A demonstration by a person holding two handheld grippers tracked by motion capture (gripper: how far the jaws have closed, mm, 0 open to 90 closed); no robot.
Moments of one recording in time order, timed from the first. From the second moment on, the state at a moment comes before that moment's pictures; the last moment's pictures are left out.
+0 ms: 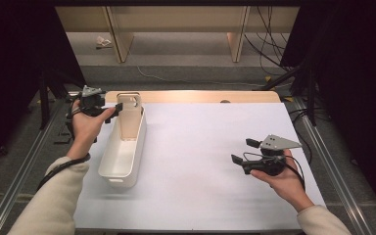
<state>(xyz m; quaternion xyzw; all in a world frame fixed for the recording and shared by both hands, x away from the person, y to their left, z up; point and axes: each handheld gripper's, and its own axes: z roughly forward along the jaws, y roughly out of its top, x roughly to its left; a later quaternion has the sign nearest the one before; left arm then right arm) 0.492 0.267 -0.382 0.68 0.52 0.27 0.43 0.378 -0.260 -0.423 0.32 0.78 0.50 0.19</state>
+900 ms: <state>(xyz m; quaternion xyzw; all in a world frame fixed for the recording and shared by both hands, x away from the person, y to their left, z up) 0.350 0.228 -0.404 0.74 0.40 0.24 0.49 0.378 -0.261 -0.423 0.32 0.78 0.50 0.19</state>
